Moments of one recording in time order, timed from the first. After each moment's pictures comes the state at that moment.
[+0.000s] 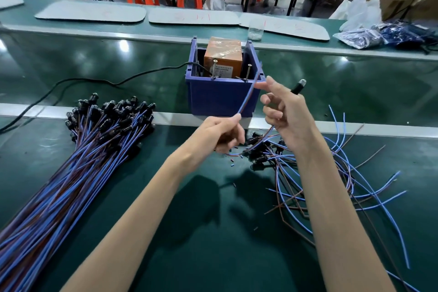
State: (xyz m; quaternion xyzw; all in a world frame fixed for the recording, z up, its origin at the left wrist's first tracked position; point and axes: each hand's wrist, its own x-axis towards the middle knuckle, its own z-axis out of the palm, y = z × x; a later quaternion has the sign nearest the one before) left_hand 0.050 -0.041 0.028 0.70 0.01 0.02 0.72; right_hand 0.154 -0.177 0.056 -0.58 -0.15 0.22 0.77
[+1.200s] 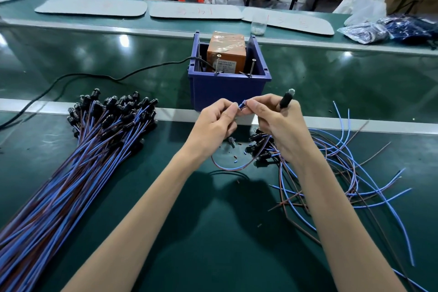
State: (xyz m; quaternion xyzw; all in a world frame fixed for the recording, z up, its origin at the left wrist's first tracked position) left_hand 0.054 -0.043 0.027 0.73 0.07 0.15 0.67; right_hand 0.129 -0.170 0.040 -0.64 -0.22 0.16 0.72
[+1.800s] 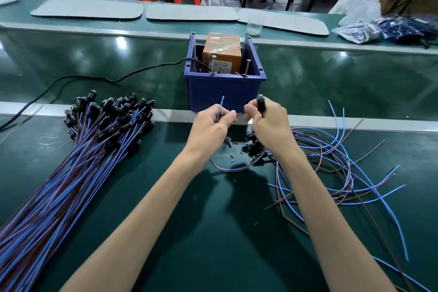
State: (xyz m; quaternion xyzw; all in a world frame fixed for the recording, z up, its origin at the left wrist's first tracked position) left_hand 0.055 -0.049 0.021 0.76 0.17 0.18 0.61; right_hand 0.136 -0.161 0.027 -0.84 -0.23 0.01 0.48
